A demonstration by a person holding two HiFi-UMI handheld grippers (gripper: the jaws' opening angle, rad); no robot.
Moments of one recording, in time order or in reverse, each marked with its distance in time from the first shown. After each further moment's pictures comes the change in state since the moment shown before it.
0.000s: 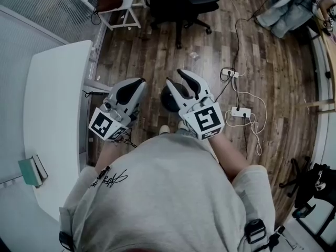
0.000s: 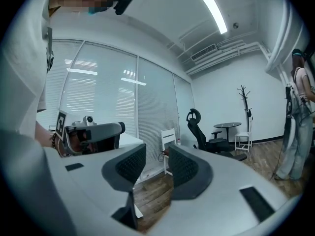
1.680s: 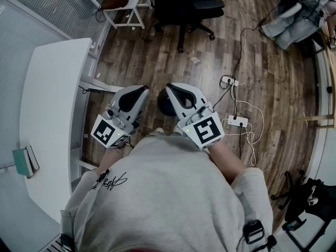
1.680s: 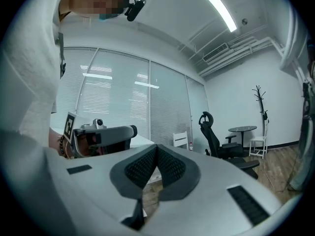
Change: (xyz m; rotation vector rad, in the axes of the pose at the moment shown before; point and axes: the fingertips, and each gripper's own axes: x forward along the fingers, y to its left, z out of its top) left arm 0.020 -0.027 -0.005 0.011 -0.028 0.067; right arm -0.019 0.009 0.004 -0.028 -0.005 0.179
